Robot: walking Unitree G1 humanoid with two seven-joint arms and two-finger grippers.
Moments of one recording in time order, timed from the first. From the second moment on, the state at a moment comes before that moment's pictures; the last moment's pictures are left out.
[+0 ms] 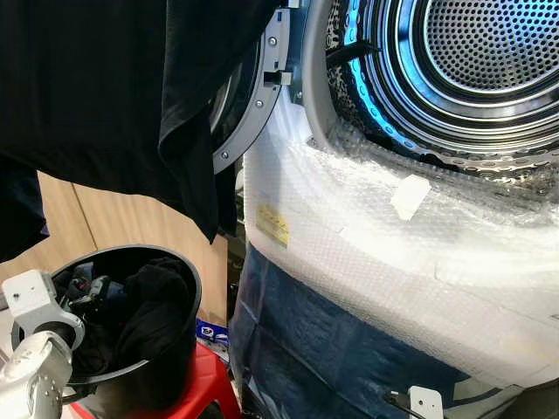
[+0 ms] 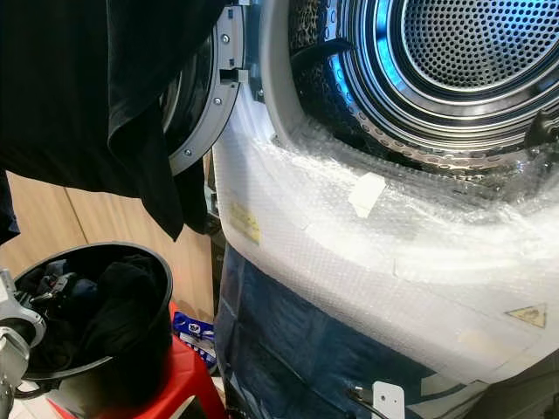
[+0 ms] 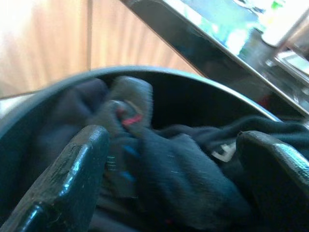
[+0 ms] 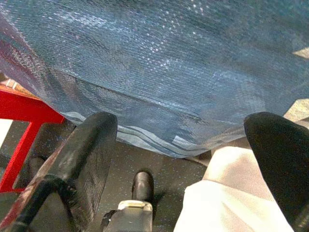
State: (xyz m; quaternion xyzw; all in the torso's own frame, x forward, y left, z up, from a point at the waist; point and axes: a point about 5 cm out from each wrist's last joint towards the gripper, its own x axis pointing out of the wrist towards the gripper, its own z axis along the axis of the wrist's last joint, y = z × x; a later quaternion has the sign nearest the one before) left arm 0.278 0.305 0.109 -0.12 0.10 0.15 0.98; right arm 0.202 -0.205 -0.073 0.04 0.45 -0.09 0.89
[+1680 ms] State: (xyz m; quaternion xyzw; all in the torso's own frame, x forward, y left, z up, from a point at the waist) left arm 0.268 0.313 0.076 -0.14 0.21 0.27 0.93; right arm 0.202 -0.194 -0.075 0.04 0.45 -0.07 0.89
